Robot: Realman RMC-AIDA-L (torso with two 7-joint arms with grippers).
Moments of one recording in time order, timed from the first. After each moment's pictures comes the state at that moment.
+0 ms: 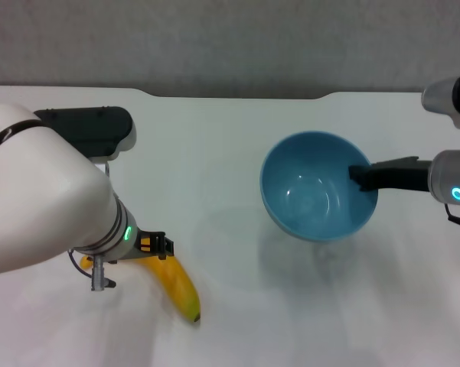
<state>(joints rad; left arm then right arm) -0.62 -2.04 -1.21 -1.31 -0.23 1.24 2.38 0.50 2.01 -1.48 -0.96 0.98 0.70 -0.64</state>
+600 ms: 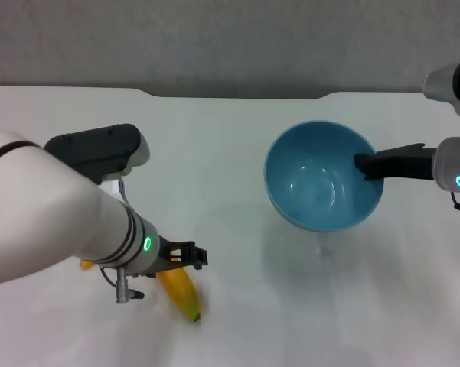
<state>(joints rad) -0.61 -2.04 -1.21 -1.22 -0.40 1.06 2.43 0.50 2.01 -1.47 -1.03 0.88 0.72 -0.58</state>
